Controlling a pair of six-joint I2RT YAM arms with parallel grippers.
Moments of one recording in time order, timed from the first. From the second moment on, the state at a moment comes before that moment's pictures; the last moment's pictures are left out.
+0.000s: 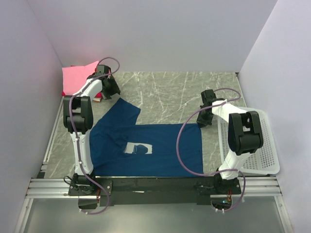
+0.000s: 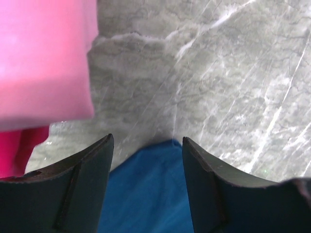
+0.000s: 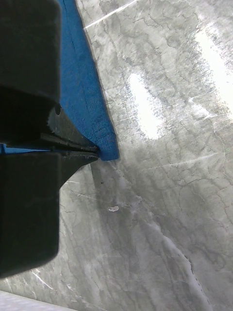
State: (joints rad) left arm -0.07 2.22 1.79 -0.57 0.03 -0.54; right arm 0.12 1.77 1.08 -0.59 0.05 0.49
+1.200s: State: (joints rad) left arm -0.18 2.31 1.88 -0.62 -0.11 -0.49; right arm 0.11 1.78 1.09 -0.59 0.03 0.49
